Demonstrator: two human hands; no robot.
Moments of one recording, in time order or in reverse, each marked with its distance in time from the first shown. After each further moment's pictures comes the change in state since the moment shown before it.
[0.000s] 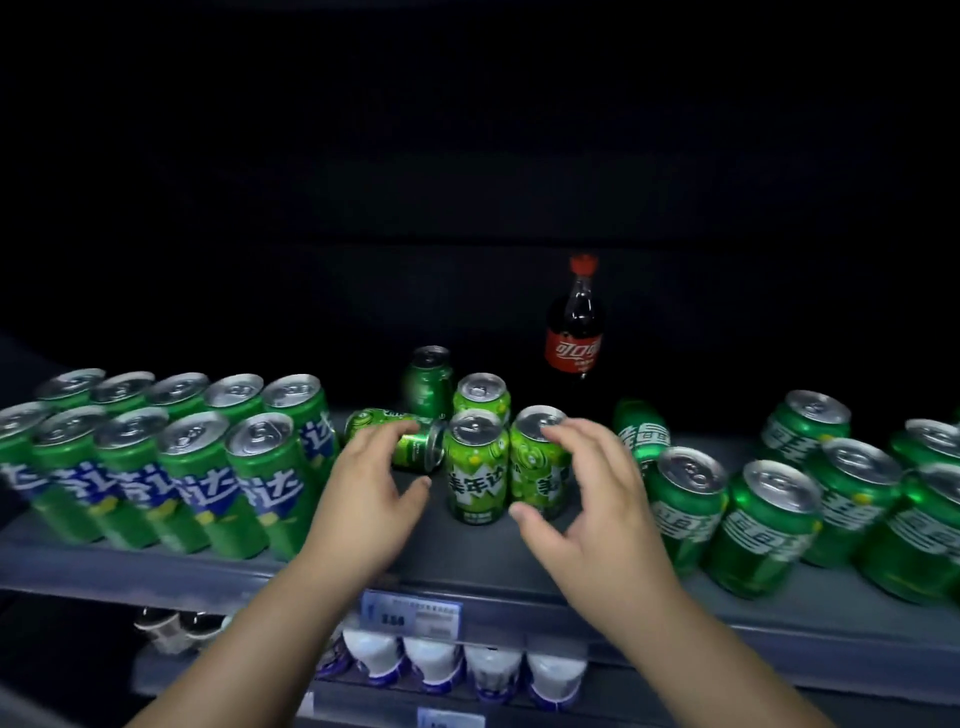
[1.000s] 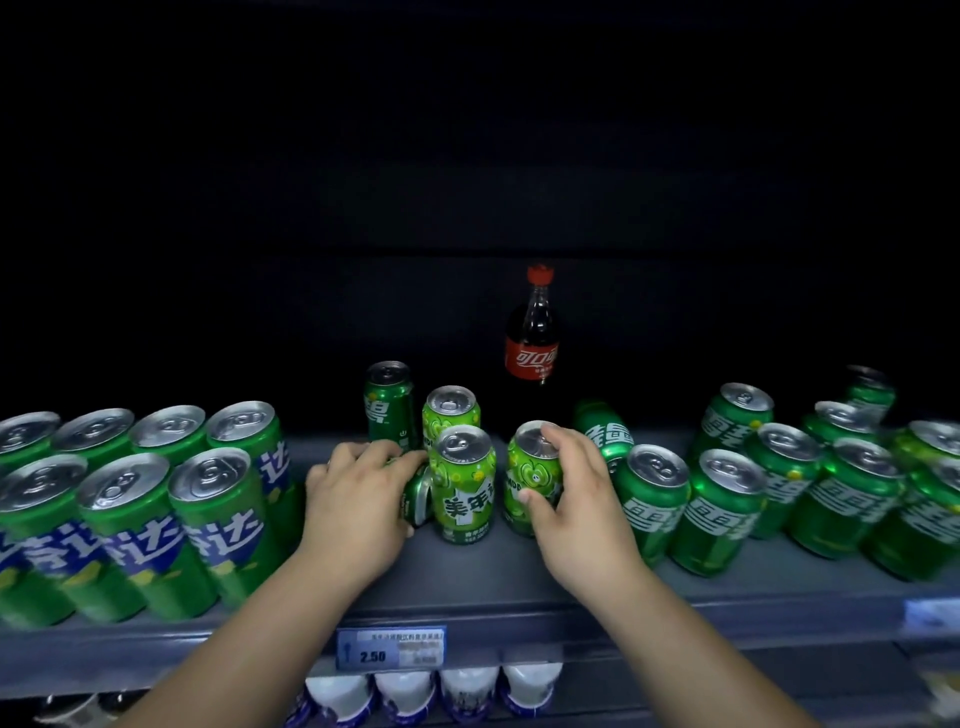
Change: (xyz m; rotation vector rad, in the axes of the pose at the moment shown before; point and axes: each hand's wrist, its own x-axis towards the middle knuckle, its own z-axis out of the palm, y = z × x) left_hand 0.031 -0.009 0.020 0.552 -0.235 0.222; right_hand 0.013 0.032 0.023 -0.047 0.033 0.258
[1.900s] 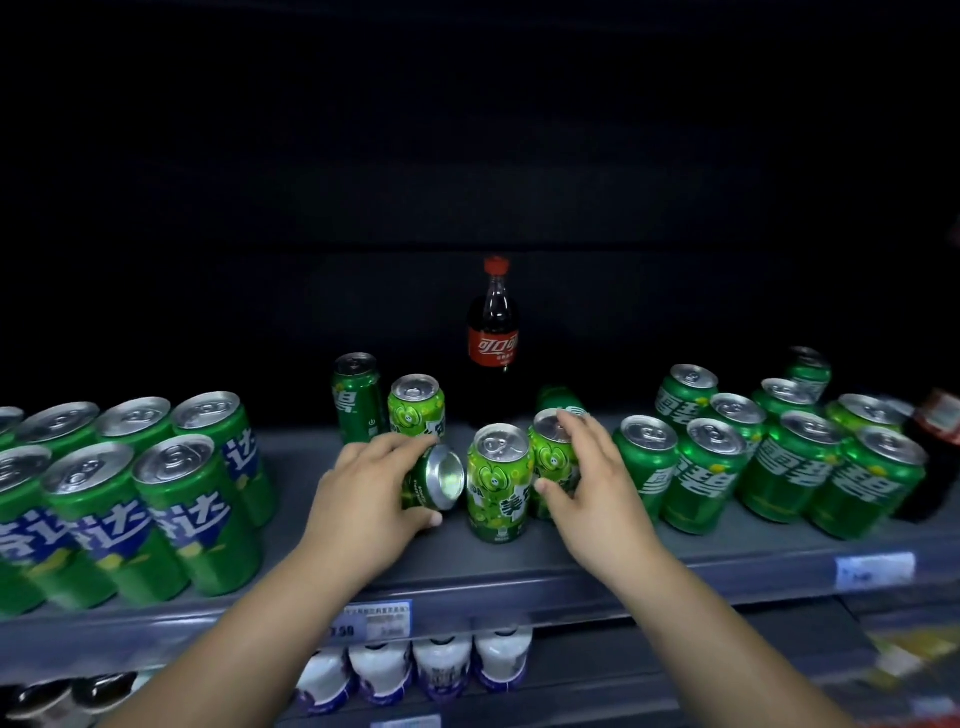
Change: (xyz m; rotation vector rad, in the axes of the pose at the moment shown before) left_hand -0.016 0.036 -0.009 -0.334 0.036 0.053; right_hand -0.018 0.027 -0.042 0.011 -0.007 0.062
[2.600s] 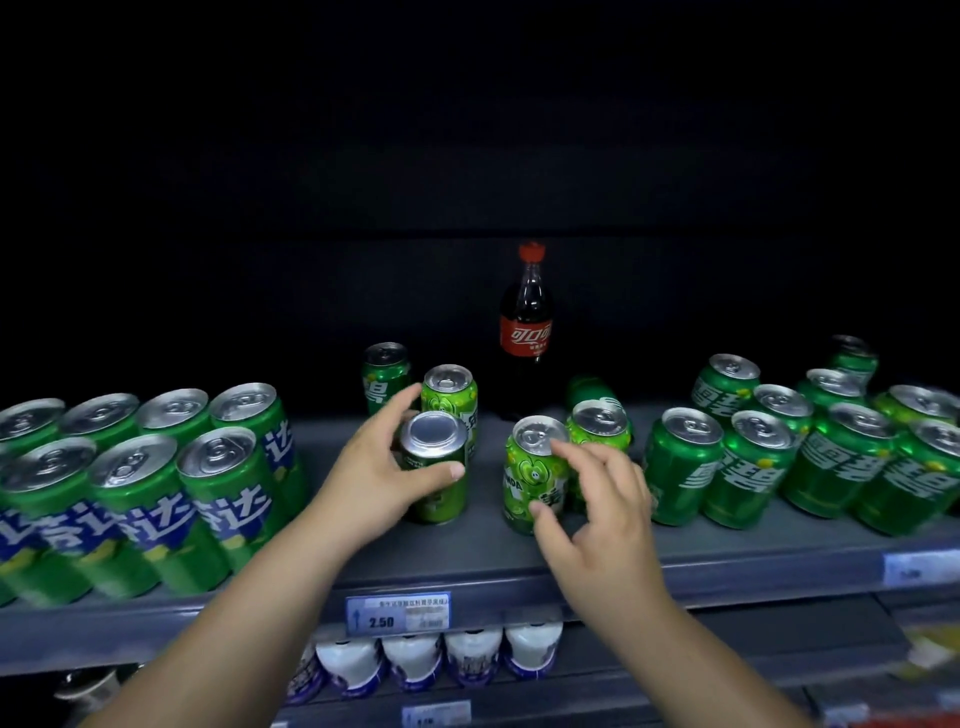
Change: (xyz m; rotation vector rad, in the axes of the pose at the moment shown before) left_hand 0.013 -0.029 -0.014 -0.678 -0.052 -0.171; right_hand -0.035 -0.030 0.039 -0.037 0.281 -0.208
